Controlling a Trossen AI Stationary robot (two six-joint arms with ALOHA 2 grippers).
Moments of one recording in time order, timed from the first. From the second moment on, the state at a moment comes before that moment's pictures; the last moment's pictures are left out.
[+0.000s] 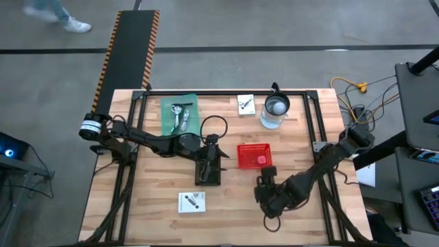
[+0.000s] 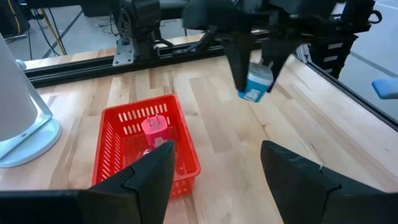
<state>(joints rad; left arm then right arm) -0.08 1.55 0.78 0.49 0.12 0.11 0.64 1.69 1.18 -0.84 0.38 0.50</state>
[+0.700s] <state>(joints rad) -0.08 1.55 0.78 0.48 0.12 0.11 0.29 1.41 0.91 -0.49 0.22 0.19</state>
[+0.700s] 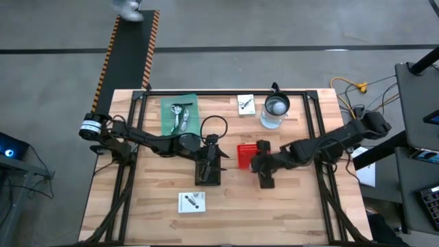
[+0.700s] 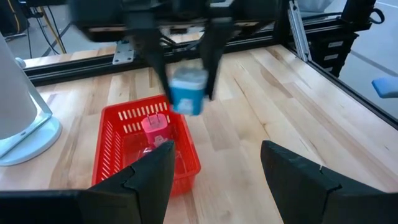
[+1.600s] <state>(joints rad) -0.08 1.55 0.78 0.48 0.12 0.11 0.09 1.53 0.84 -0.36 0.26 0.58</state>
